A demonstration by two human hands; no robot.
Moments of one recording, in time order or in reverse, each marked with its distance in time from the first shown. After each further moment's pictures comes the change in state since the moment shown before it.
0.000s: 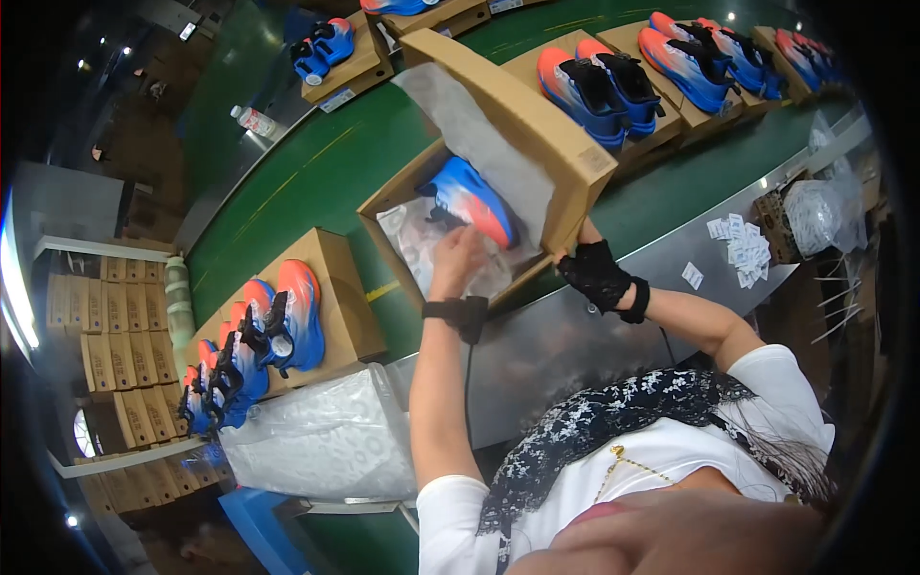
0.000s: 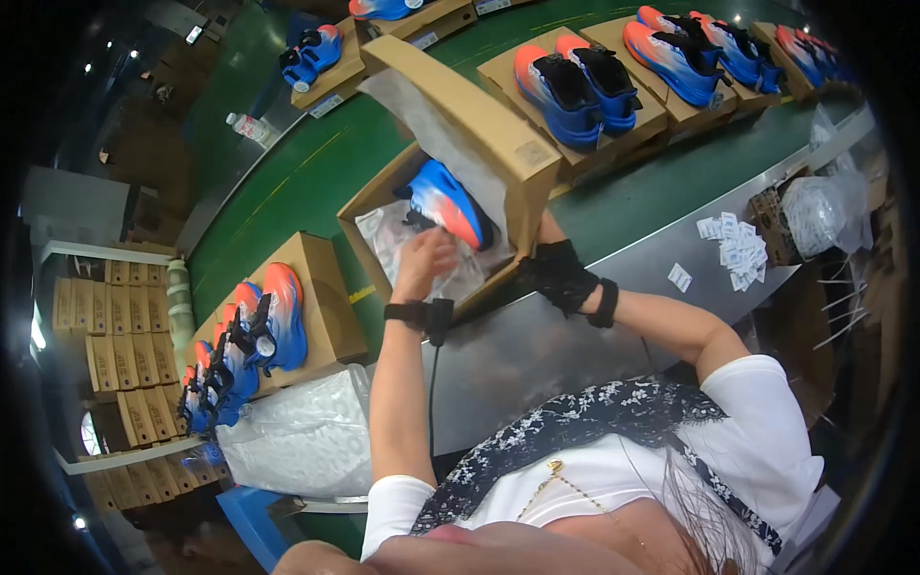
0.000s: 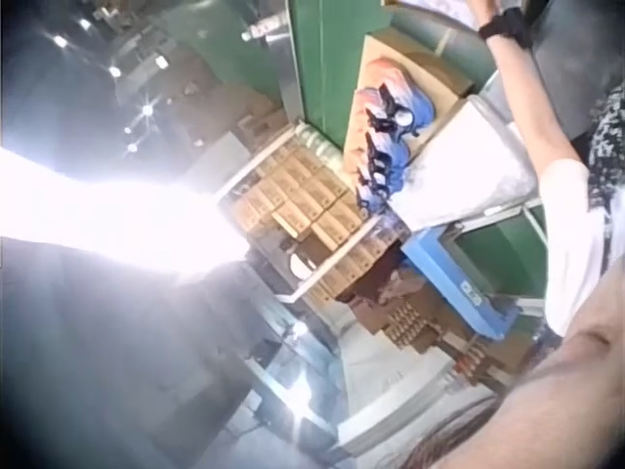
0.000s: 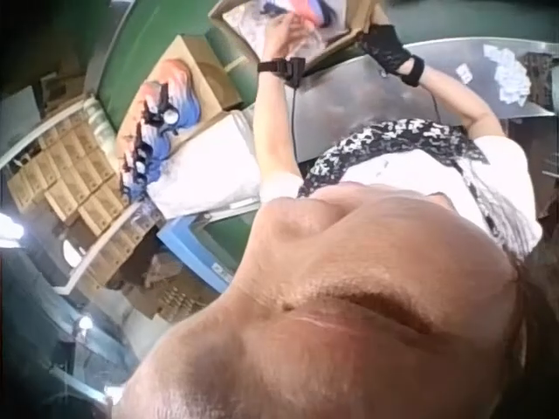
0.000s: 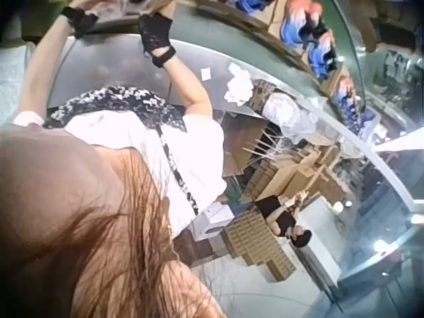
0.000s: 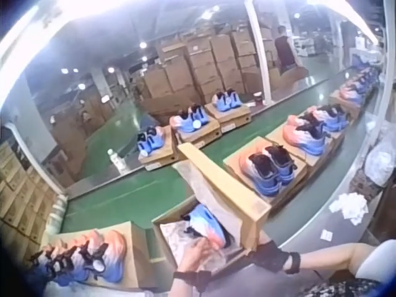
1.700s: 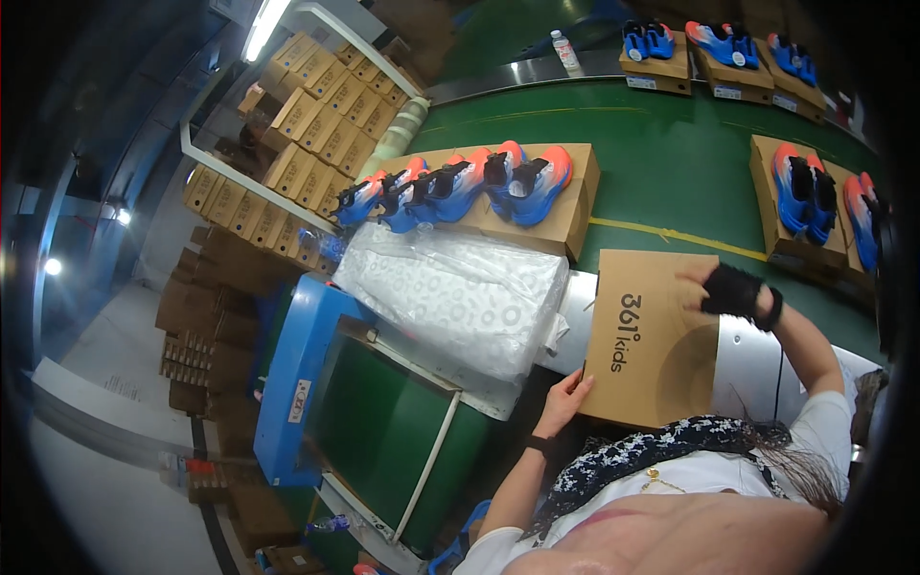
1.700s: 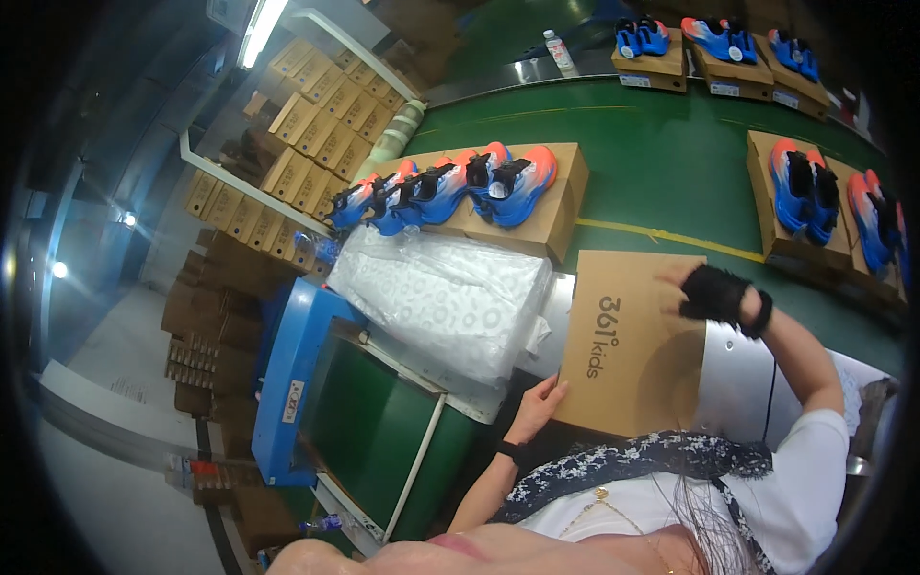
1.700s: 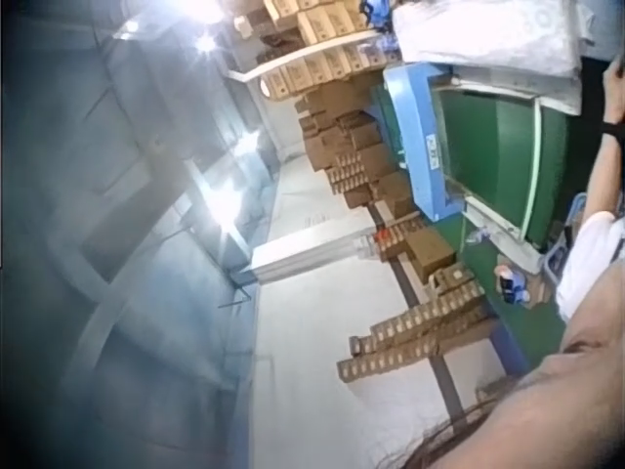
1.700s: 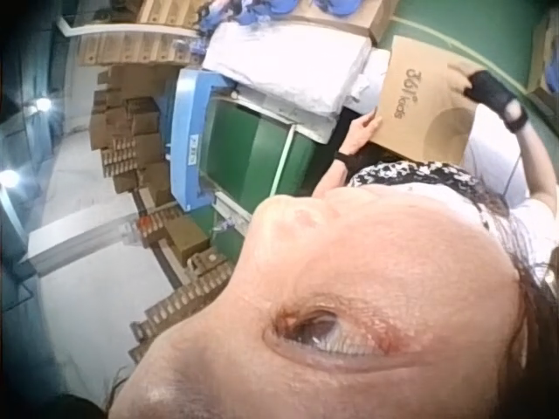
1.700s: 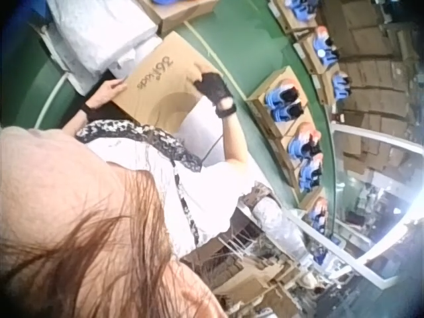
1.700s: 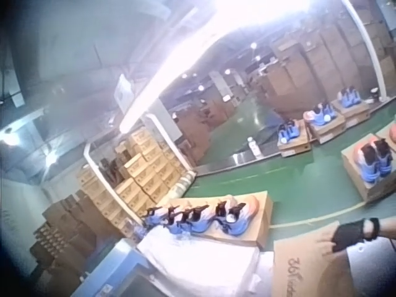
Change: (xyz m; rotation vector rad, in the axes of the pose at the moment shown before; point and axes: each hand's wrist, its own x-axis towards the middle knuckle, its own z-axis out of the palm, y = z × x) left_hand -0.337 -0.114 -0.045 0.046 0.400 0.080; right_hand 0.007 -0.071 0.053 -0.671 -1.086 -0.615
